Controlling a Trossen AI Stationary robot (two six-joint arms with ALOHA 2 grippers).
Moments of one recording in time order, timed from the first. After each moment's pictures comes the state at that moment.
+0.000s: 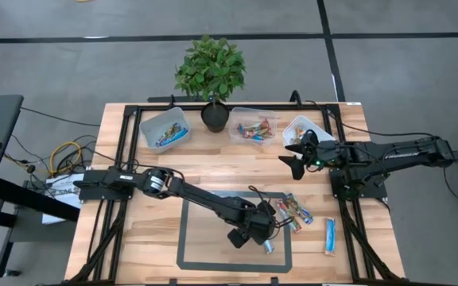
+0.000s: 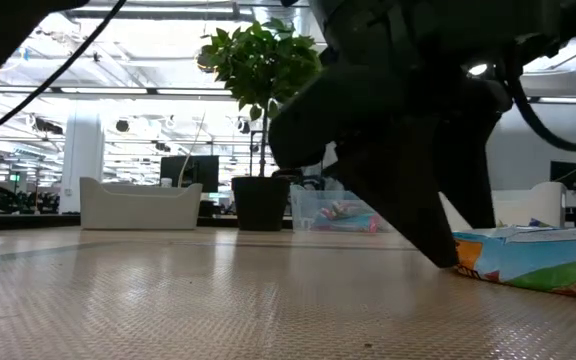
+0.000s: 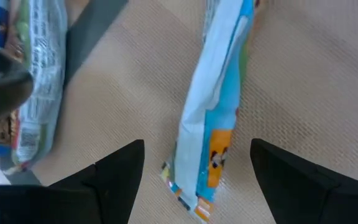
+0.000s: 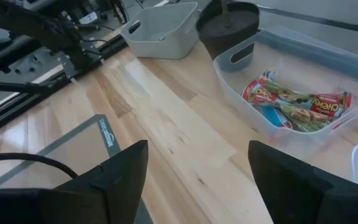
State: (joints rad) left arm -0.32 2.48 2.14 -0.78 -0.06 0.58; right arm 0.05 0.74 0.55 -0.33 0.37 0.54
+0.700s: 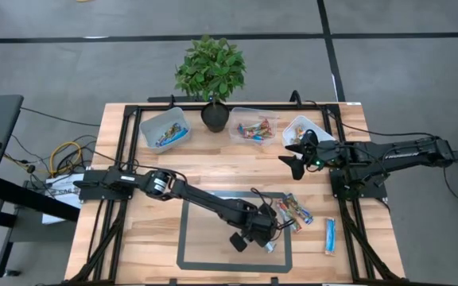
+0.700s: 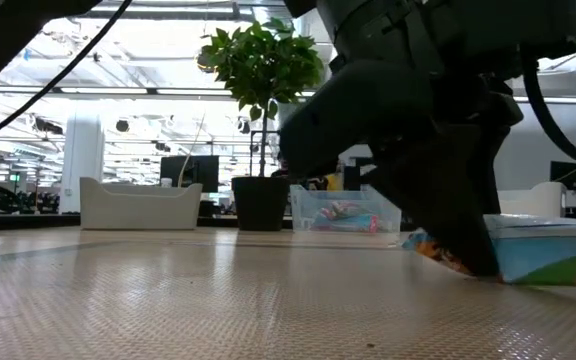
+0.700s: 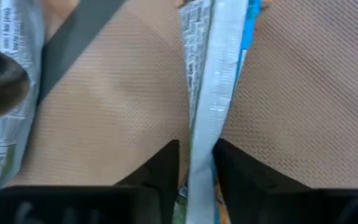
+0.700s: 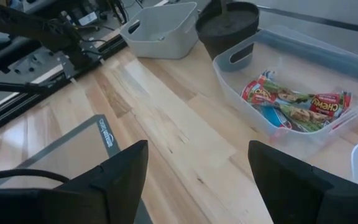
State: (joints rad) left arm -0.32 2.52 2.19 -0.77 -0.01 0.53; right arm 0.05 0.74 0.55 -0.33 0.37 0.54
